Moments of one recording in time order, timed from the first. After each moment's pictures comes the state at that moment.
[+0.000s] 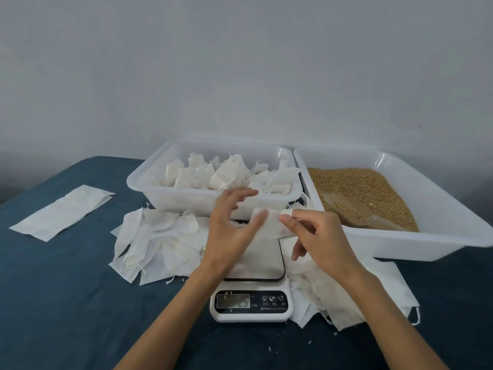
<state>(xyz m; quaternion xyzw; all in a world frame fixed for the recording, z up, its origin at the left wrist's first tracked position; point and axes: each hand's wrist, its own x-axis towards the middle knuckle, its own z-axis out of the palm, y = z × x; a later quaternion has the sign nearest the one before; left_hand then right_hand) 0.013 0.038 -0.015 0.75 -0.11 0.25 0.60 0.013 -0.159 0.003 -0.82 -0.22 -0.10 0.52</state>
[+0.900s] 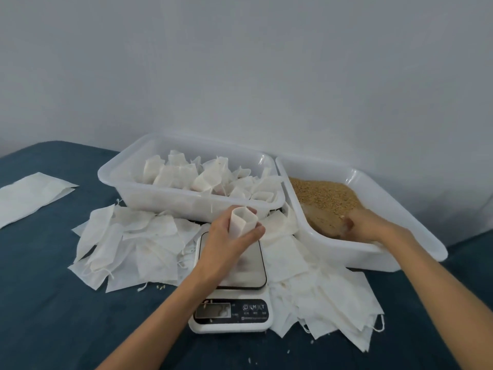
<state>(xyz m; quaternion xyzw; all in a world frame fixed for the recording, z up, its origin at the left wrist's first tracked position) 0.019 0.025 -0.029 0.67 -0.09 0.08 0.73 0.130 -0.323 0.021 -0.99 0.03 0.10 -0.06</state>
